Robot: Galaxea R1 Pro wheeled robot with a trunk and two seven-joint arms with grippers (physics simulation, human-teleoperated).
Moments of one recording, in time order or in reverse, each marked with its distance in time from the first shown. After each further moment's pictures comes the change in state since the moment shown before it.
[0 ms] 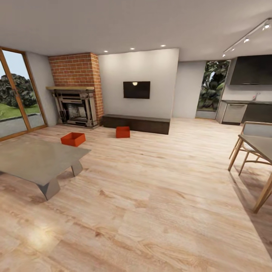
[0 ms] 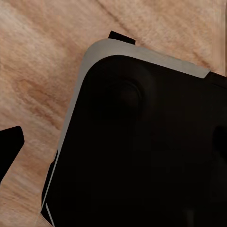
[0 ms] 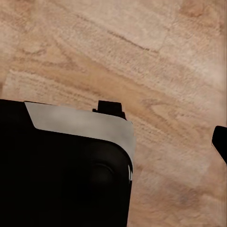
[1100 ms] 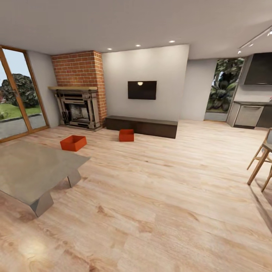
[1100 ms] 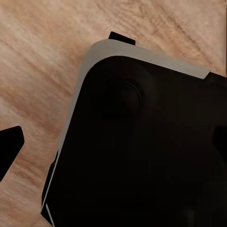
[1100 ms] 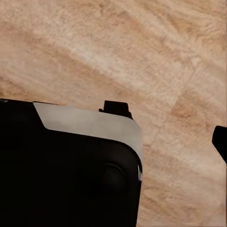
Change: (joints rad) left arm 0.000 0.000 0.000 0.000 -0.001 -0.002 0.001; right arm 0.000 0.019 0.000 0.001 -0.003 0.002 -0.010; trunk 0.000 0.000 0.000
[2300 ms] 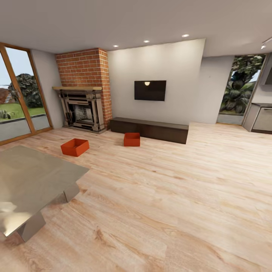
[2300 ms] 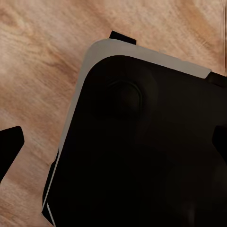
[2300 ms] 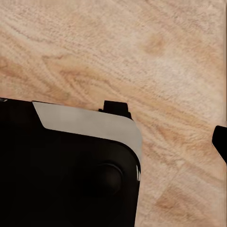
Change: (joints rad) left arm 0.000 0.001 0.000 0.000 0.001 0.003 0.000; right arm 0.000 -0.007 0.002 0.000 0.003 -0.002 0.012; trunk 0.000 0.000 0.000
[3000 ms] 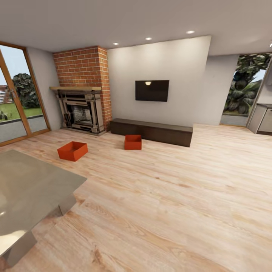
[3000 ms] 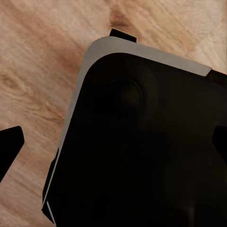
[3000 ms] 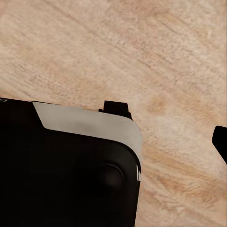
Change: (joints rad) left arm 0.000 0.000 0.001 0.000 0.000 0.008 0.000; right arm 0.000 0.000 0.000 0.000 0.000 0.000 0.000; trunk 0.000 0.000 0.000
